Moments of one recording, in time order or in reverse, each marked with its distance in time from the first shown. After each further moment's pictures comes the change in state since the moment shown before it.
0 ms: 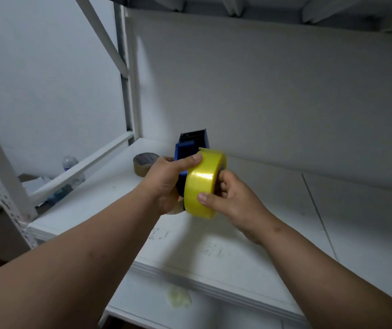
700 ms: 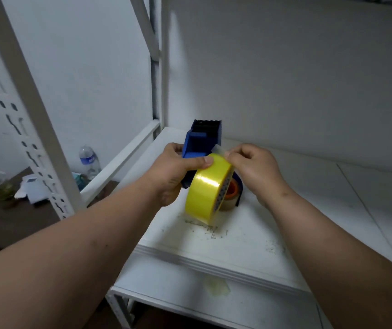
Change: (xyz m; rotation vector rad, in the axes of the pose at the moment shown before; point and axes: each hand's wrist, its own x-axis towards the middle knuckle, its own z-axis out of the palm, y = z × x) left_hand 0.022 0.041 -0.134 0.157 -0.041 0.013; right_hand 0.096 -0.021 0.097 -0.292 0.403 0.038
